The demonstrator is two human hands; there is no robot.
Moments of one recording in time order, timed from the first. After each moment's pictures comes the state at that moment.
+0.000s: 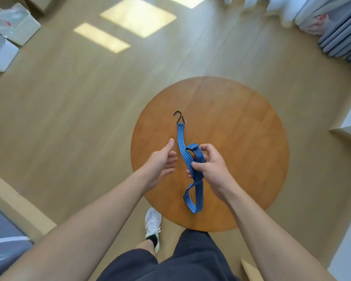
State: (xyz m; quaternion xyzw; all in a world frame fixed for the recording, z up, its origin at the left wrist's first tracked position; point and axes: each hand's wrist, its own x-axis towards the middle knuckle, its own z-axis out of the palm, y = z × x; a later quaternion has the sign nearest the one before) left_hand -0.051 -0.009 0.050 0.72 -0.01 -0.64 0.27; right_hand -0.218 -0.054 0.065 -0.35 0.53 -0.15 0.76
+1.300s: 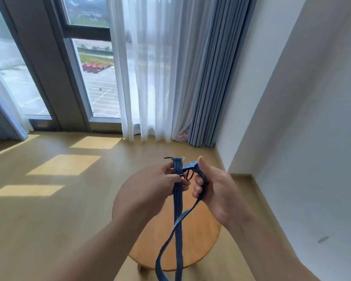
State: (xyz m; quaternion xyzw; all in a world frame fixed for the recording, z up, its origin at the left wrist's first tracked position) left_hand -0.044 0.123 0.321 0.45 -0.49 -0.65 0.37; right_hand -0.187 0.193 0.367 -0.31 0.46 -0.56 0.61
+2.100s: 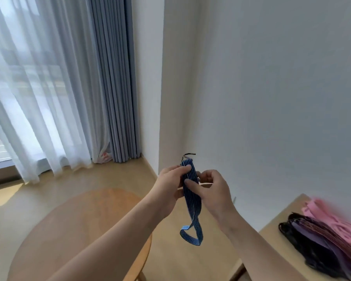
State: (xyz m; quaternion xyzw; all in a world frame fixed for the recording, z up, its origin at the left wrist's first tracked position) left_hand -0.295 0.224 0.379 0.30 -0.49 -0.79 0.23; right_hand -0.379 0.326 0.369 -0.28 0.75 -0.56 0.20
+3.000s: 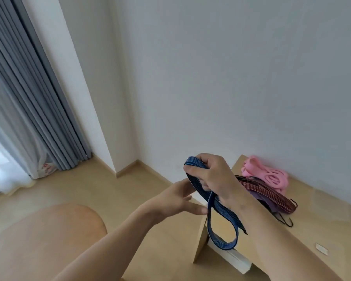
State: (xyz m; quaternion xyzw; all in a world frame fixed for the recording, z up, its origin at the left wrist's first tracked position) left_hand -0.435 0.323 0.320 0.00 -0.74 -0.66 -0.13; right_hand -0.517 0.457 0.378 -0.27 0.72 -0.60 0.22
